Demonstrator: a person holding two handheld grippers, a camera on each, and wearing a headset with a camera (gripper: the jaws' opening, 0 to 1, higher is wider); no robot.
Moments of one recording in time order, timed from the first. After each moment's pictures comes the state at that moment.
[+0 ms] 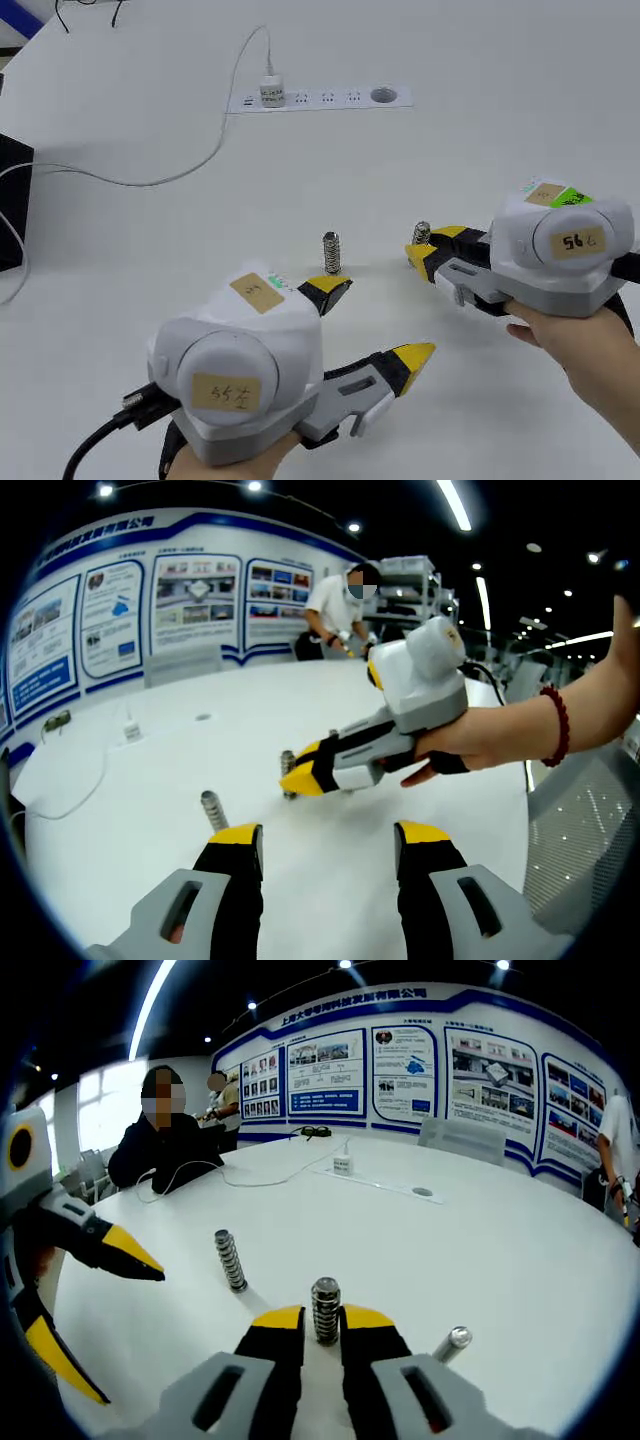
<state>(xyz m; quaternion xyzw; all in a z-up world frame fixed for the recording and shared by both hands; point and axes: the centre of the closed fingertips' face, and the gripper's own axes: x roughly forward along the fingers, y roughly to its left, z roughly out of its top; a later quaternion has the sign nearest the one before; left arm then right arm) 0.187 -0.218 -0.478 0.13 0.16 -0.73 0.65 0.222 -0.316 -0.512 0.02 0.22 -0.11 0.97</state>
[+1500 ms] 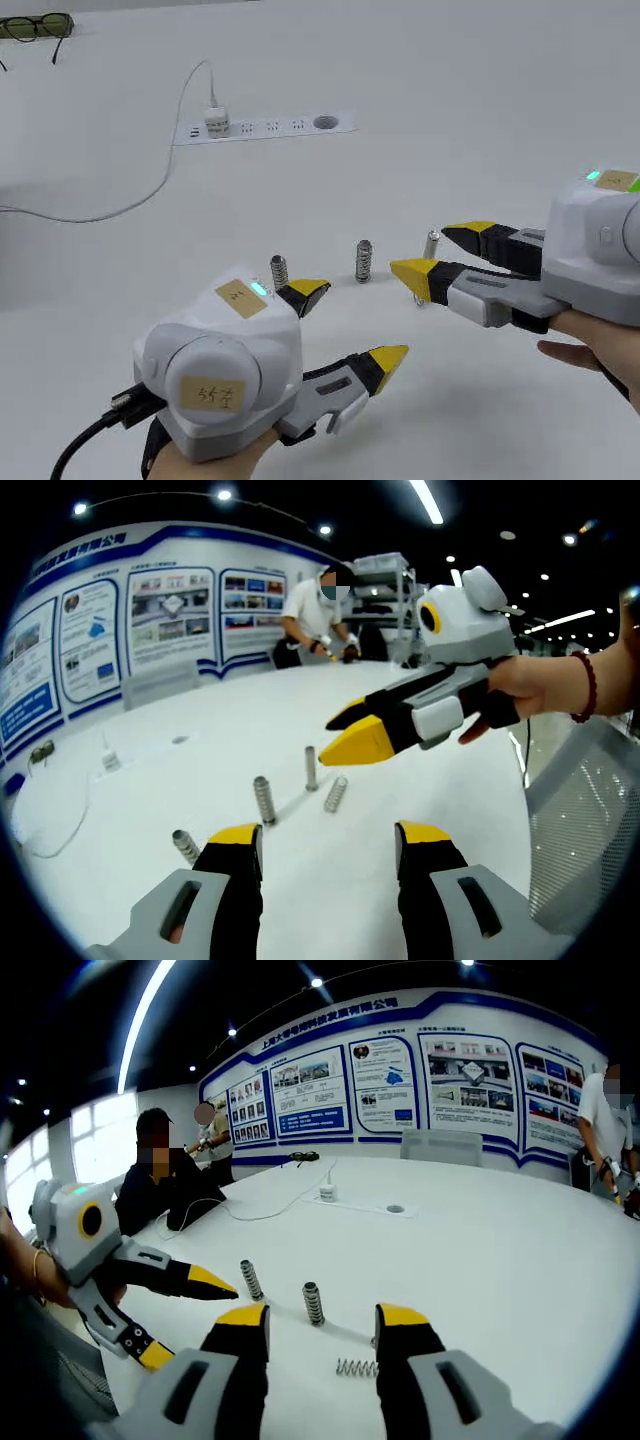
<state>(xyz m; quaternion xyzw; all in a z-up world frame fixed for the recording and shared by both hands) 0.165 -0.245 -0.474 0.15 0.12 -0.76 0.62 0.151 -0.316 -0.449 0.07 0.19 -0.13 0.97</state>
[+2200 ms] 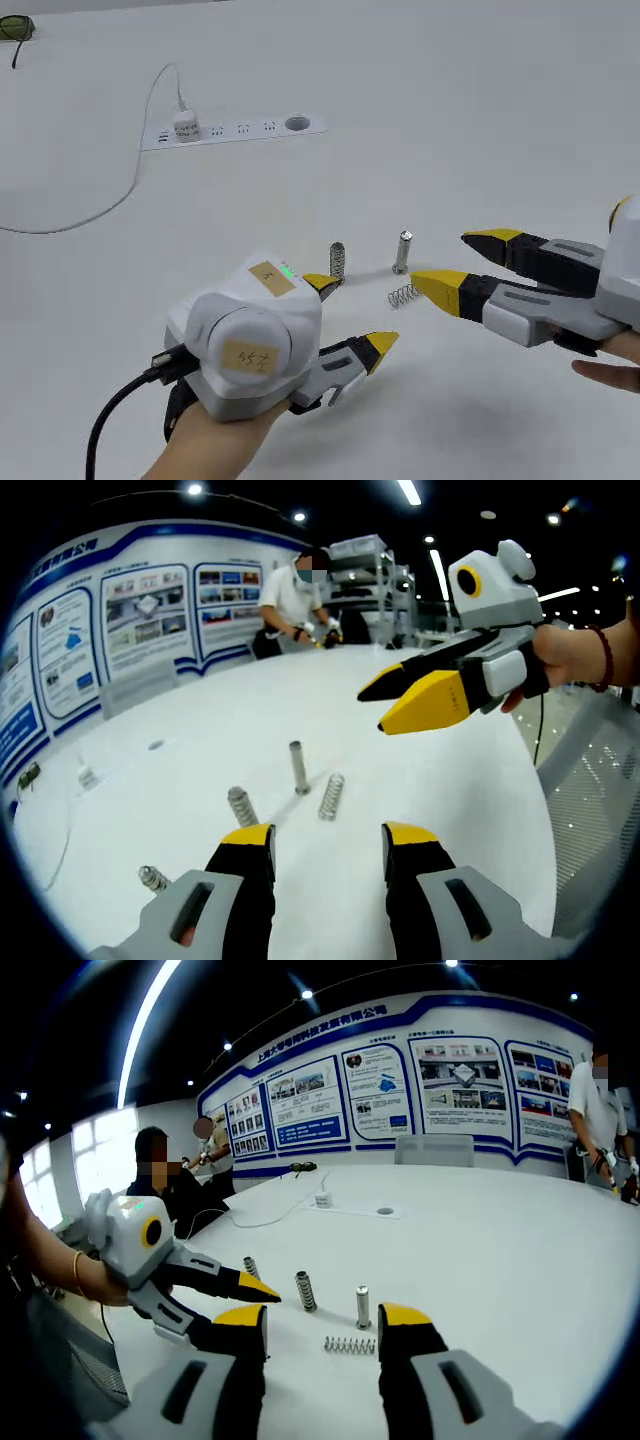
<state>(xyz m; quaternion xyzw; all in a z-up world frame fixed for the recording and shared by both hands) 0.156 -0.282 -0.496 0.19 0.12 -0.78 0.58 0.110 -0.318 -0.439 0.09 0.16 -0.12 0.98</state>
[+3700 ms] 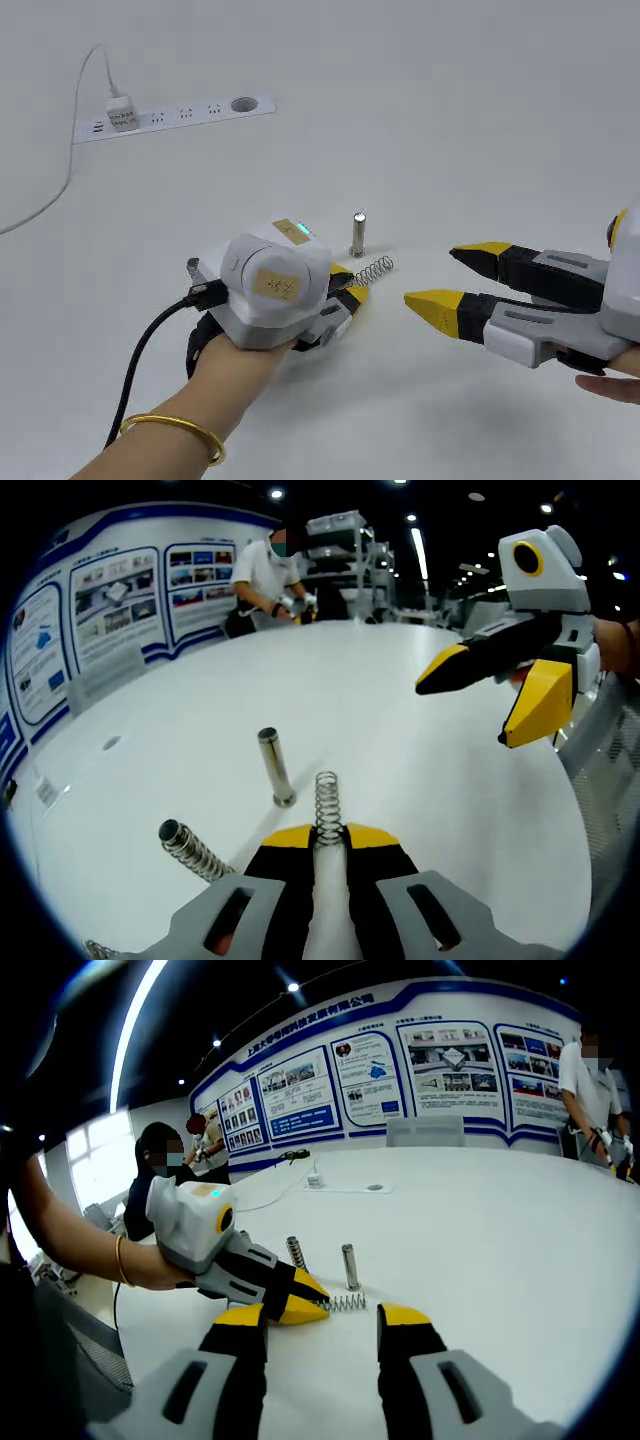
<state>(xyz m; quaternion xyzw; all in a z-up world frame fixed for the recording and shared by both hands) 0.139 -0.333 -0.539 0.24 0.14 -0.80 0.53 0.081 -0.317 -0.465 0.12 0.18 -0.13 0.97</state>
